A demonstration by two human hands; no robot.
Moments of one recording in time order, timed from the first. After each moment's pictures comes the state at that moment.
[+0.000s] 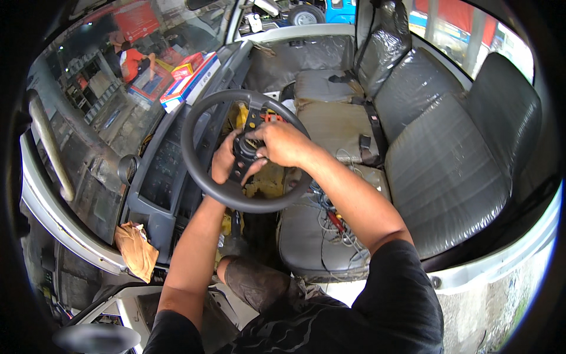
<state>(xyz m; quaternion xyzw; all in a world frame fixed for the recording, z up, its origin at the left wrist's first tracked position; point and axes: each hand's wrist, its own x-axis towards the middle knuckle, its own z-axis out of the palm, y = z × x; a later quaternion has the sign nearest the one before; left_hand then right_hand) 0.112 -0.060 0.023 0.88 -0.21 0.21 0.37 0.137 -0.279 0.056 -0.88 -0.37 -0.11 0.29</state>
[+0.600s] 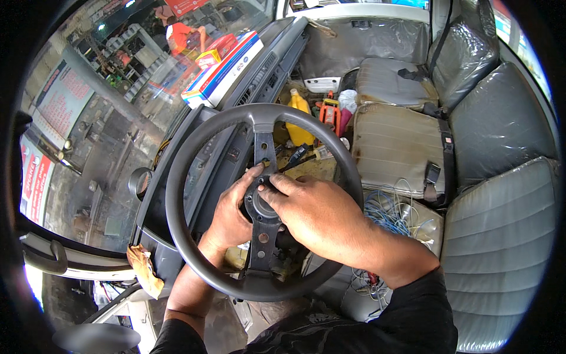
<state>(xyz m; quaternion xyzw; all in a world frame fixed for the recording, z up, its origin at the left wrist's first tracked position) 0.122 -0.050 0.036 0.92 -0.20 0.12 0.32 0.160 -0.298 0.056 -0.82 -0.48 -0.09 0.31</state>
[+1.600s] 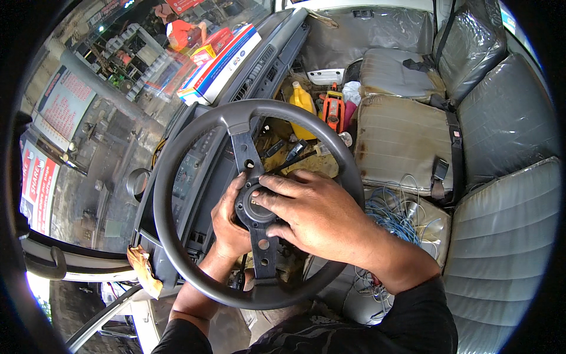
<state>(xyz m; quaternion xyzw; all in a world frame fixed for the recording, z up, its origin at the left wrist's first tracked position) 0.114 -0.060 0.000 0.90 -0.16 0.28 0.30 0.176 -0.303 0.026 -0.75 -0.50 -0.15 0.40</state>
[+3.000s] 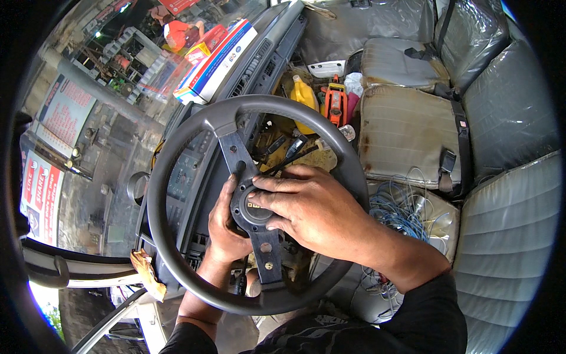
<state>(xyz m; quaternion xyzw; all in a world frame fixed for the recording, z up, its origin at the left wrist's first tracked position) 0.113 -0.045 -0.007 0.89 -0.23 0.26 0.30 0.186 -0.298 0.011 -0.74 -0.49 -0.13 0.44</state>
